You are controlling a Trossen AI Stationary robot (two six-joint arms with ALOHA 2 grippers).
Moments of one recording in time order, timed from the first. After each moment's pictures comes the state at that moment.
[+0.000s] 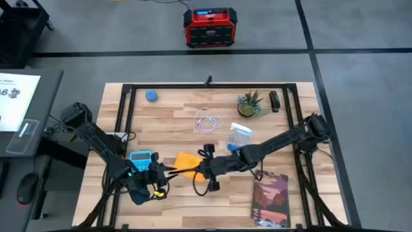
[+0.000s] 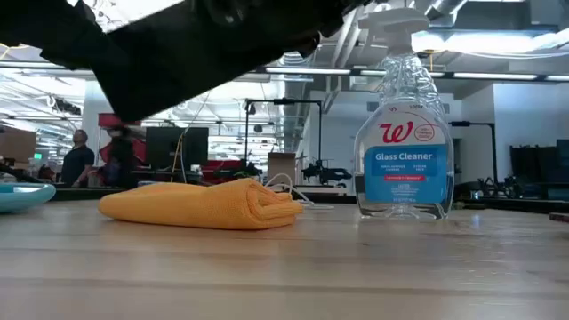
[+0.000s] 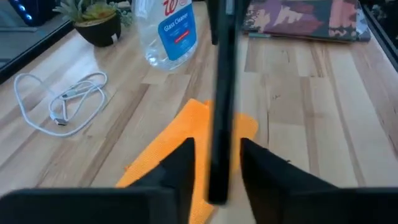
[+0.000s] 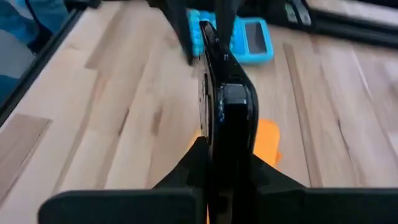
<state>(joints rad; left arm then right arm) -0.83 1.38 0.71 -0.20 -0.96 -0.67 0.33 1.86 1.37 -0.16 0.26 0.04</state>
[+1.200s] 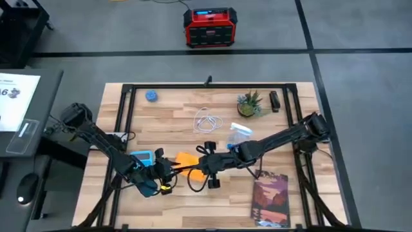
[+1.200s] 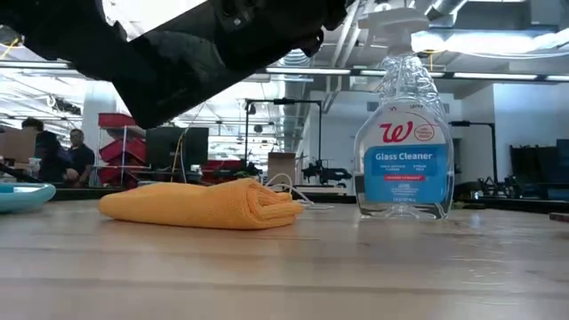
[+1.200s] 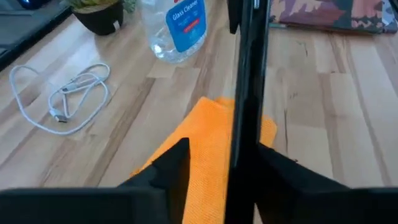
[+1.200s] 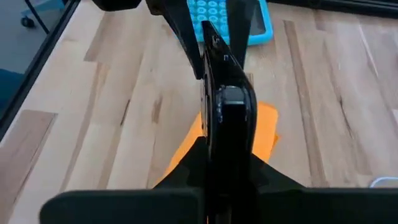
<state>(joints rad) -0.69 1.38 0.71 -0.16 -0.82 -0.59 0.32 1.86 1.42 -0.27 0.21 0.08</state>
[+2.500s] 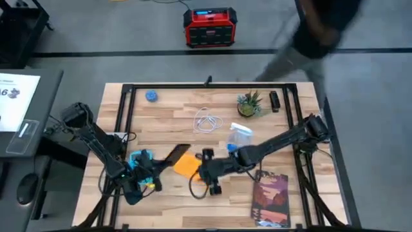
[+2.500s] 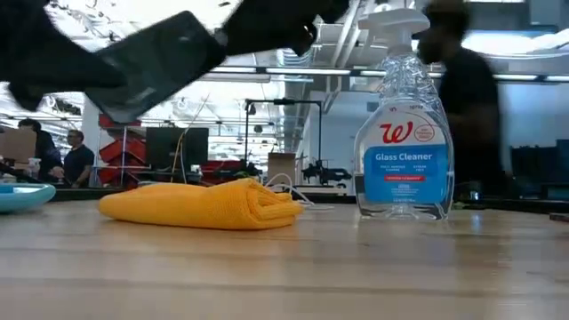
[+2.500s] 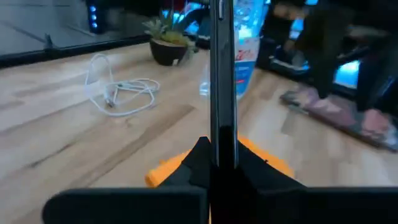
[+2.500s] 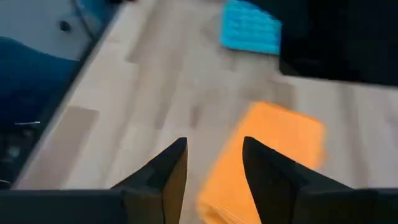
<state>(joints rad) -0.97 1.38 0.52 -0.18 -1.36 -1.30 0.33 1.91 1.42 -0.18 0.15 0.05</state>
